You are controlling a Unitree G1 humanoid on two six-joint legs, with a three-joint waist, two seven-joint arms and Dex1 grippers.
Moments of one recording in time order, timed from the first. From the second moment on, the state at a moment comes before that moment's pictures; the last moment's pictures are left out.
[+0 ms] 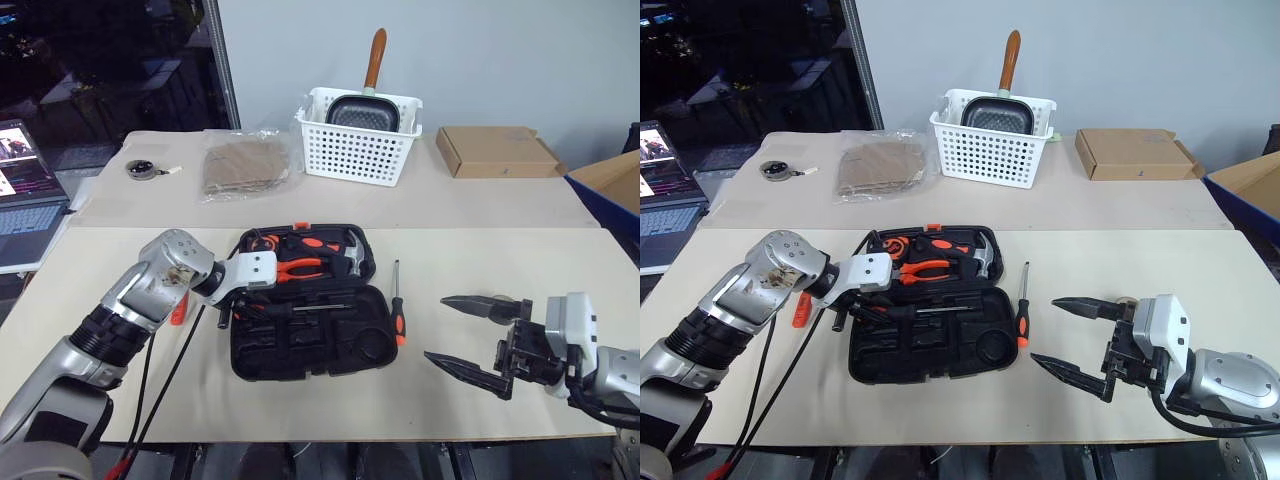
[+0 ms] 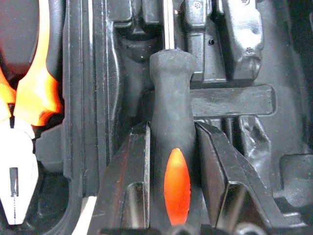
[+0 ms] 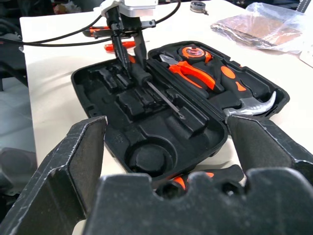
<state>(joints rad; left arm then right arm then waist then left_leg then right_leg) -0.71 0.82 -0.46 0.01 -0.01 0.57 -1.39 0.25 -0.76 -0.37 -0.59 0.66 0.28 1.07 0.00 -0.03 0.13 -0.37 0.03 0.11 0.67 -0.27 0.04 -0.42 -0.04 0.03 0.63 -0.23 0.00</state>
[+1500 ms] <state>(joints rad) -0.81 0.82 -0.44 0.25 0.20 0.16 -1.39 0.23 -0.77 -0.39 -0.56 0.65 0.26 1.10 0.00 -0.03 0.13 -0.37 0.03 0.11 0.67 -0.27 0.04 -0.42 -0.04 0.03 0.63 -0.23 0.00</state>
